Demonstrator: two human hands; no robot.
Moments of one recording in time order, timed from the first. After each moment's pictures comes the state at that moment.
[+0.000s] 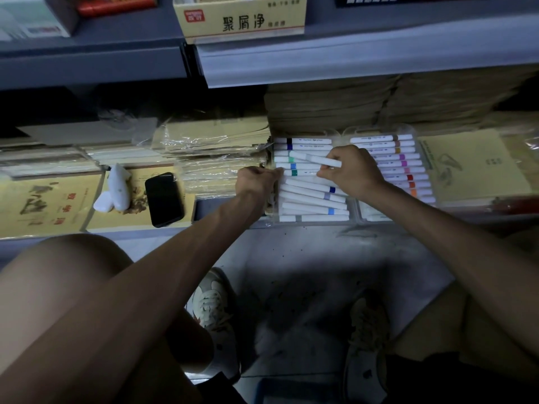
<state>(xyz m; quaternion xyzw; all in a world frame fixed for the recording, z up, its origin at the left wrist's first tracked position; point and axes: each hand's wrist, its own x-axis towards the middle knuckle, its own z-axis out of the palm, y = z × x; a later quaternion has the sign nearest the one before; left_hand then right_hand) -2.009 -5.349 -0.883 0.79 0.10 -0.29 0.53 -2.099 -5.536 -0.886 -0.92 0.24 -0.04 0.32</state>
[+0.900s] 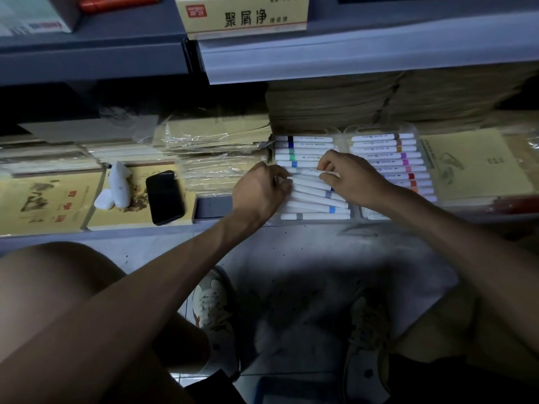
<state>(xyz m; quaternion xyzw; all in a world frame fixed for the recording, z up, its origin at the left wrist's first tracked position) -2.023 -5.326 -0.893 0.92 -0.27 -0.09 0.27 -2.115 -5.532 -0.879 -0.95 0.11 0.02 0.29</state>
